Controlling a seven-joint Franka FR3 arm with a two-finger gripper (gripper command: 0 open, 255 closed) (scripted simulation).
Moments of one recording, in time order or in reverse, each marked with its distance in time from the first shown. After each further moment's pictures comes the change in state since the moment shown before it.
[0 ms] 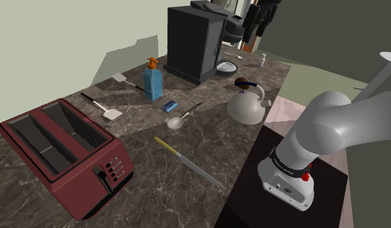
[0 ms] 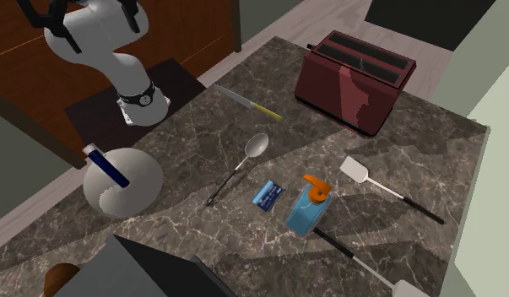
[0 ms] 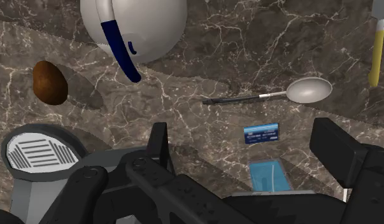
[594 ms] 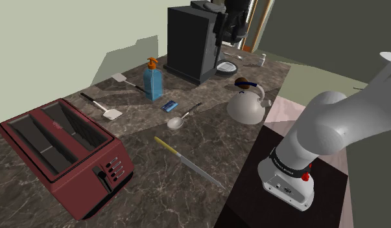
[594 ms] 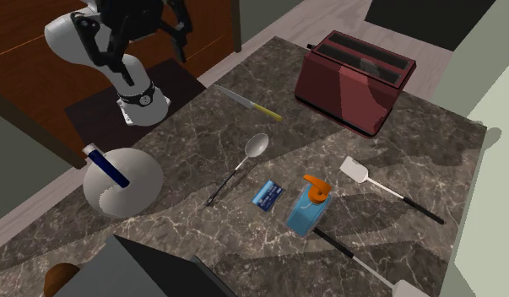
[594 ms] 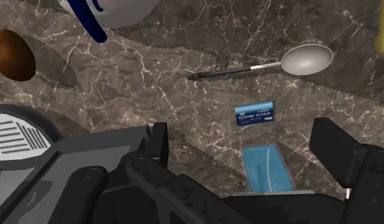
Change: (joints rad) arm 0.023 0.225 0.048 0.056 0.033 0.161 0.075
